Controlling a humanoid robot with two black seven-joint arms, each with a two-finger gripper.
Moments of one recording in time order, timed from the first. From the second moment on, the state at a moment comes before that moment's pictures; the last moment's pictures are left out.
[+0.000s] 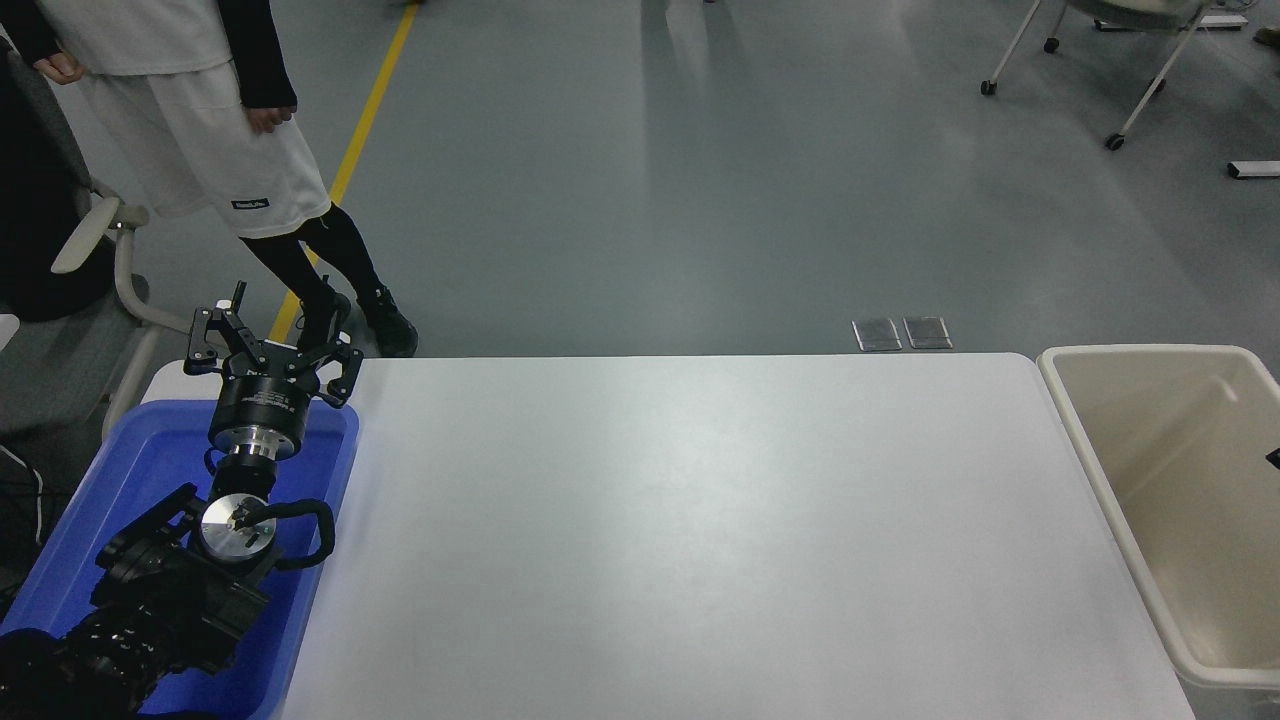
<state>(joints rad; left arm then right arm) -0.66 0.17 -0.93 -0.29 -0.24 -0.66 -0.40 0.74 -0.62 -0.49 0.30 -0.18 -0.16 0.07</state>
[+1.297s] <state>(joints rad) -0.66 0.17 -0.93 -0.29 -0.24 -0.66 -0.40 0.71 -0.67 0.09 0.47 -0.18 -0.24 0.07</state>
